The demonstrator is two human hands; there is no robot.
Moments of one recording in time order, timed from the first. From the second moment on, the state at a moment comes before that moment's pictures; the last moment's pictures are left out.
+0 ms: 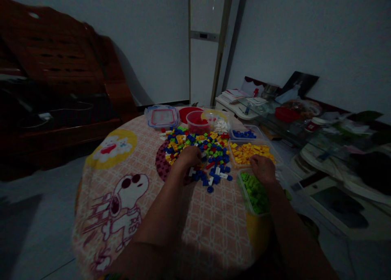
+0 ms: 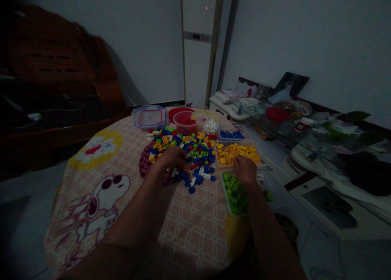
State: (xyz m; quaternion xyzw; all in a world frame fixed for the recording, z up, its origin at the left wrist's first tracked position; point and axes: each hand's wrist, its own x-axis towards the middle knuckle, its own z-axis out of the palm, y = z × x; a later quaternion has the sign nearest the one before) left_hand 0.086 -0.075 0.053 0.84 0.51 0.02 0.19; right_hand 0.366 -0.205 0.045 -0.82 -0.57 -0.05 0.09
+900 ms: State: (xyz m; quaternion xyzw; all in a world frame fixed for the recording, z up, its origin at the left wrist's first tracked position) left_hand 0.160 -0.104 0.026 0.69 0.31 0.38 0.53; right_hand 0.365 -0.206 0.046 -0.82 -0.57 -0.06 0.09
